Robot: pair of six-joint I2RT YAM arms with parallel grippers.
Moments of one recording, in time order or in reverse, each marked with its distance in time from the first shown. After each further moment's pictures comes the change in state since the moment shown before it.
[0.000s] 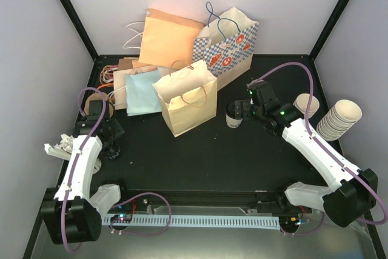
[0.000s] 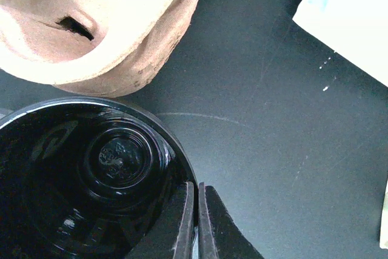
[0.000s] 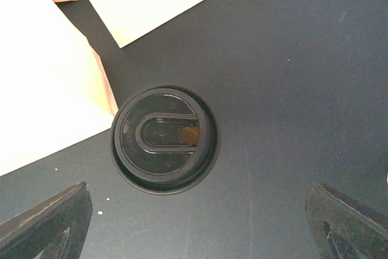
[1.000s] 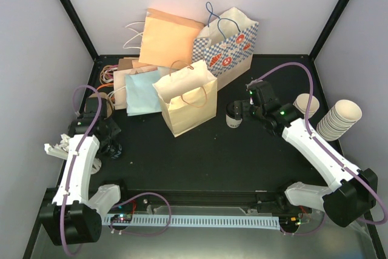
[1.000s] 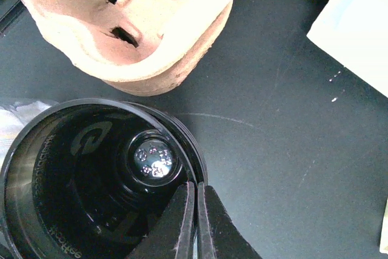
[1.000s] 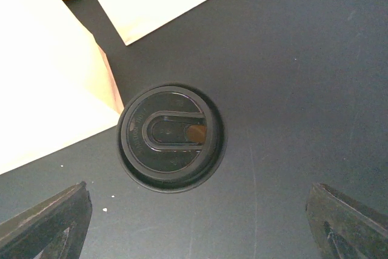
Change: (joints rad) left arm 0.001 -0.011 0.088 -0.114 -0.062 -0.039; right arm 0.000 0.001 0.000 0.002 -0.020 -0.004
